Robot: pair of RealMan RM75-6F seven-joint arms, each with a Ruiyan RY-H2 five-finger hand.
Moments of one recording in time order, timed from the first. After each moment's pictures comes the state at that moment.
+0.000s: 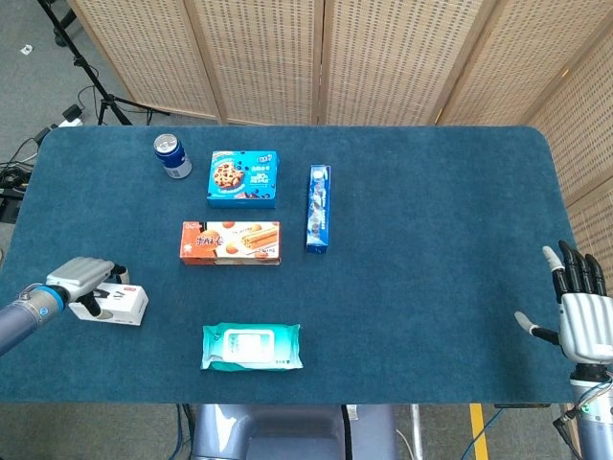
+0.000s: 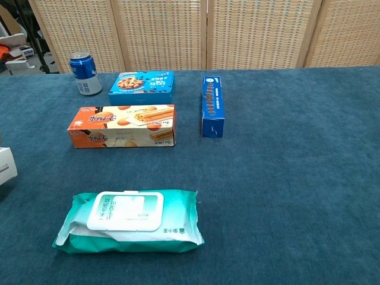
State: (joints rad) left arm -0.79 -0.94 0.06 -1.47 1.49 0.36 -0.44; right arm 0.13 -1.20 0.15 -1.51 -1.44 1.52 -0.02
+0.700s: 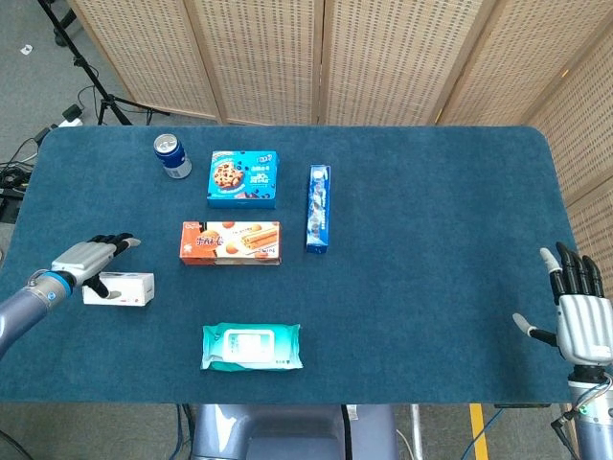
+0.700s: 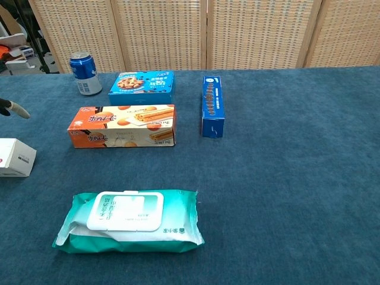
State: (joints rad) left arm -0.77 -1.02 0.03 -1.37 1.39 0.44 -0.42; right arm 0.12 -1.20 0.15 -1.51 -1.45 1.53 -0.02
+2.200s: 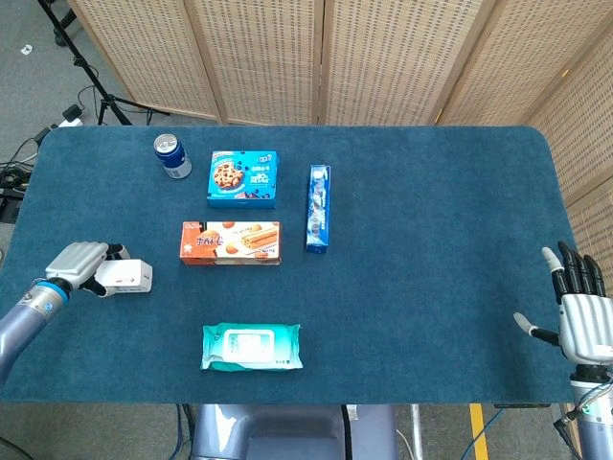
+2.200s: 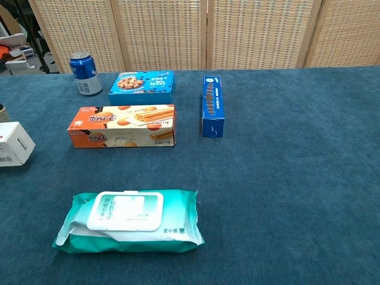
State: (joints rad) left arm -0.67 -1.08 0.00 -1.37 1.29 0.60 -0.29; right arm 0.12 -1.20 0.15 -1.51 -1.45 1.52 0.00
